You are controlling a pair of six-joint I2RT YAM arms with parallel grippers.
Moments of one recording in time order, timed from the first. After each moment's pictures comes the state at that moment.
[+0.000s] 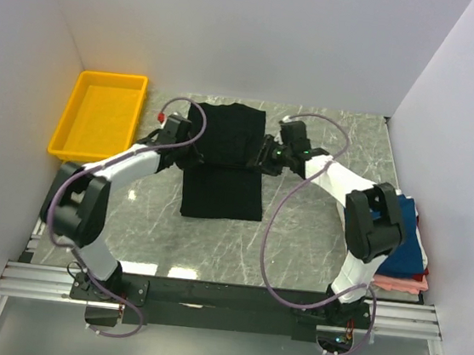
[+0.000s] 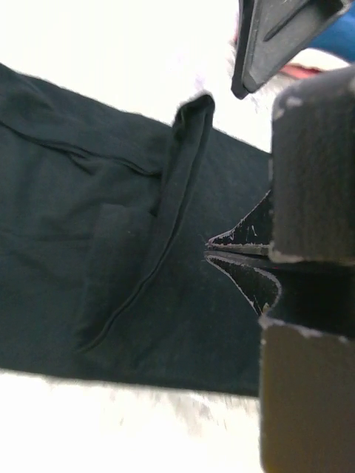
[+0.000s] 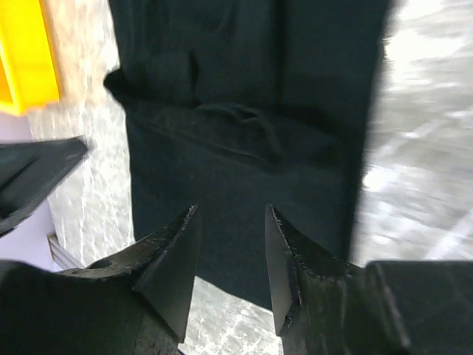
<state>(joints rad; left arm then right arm) -0.37 1.61 1.07 -0.22 -0.03 -0.90 0.39 1.77 1.21 -0.22 -0.31 0.68</state>
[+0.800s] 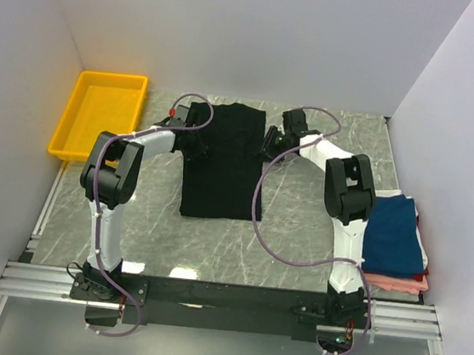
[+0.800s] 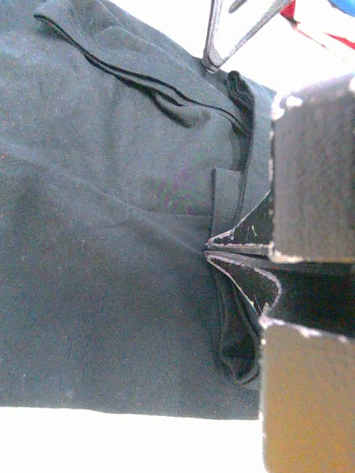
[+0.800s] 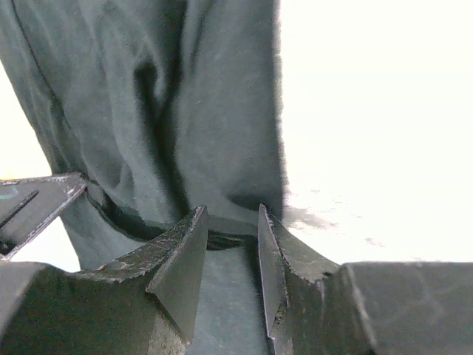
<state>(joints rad) -0.31 2.07 1.41 -0.25 0.10 -0.83 0.31 2.23 1.64 -0.33 -0.34 0.63</state>
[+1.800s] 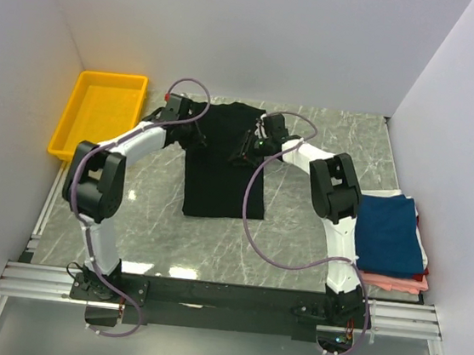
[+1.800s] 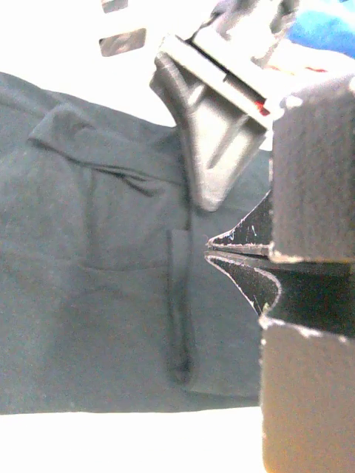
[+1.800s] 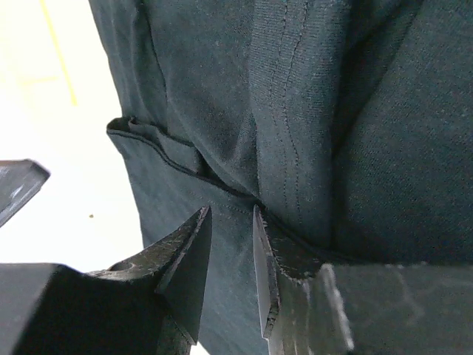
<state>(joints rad) -0.30 1.91 1.41 -0.30 0.11 -0.78 0.41 2.30 1.66 -0.21 -0.55 0.73</state>
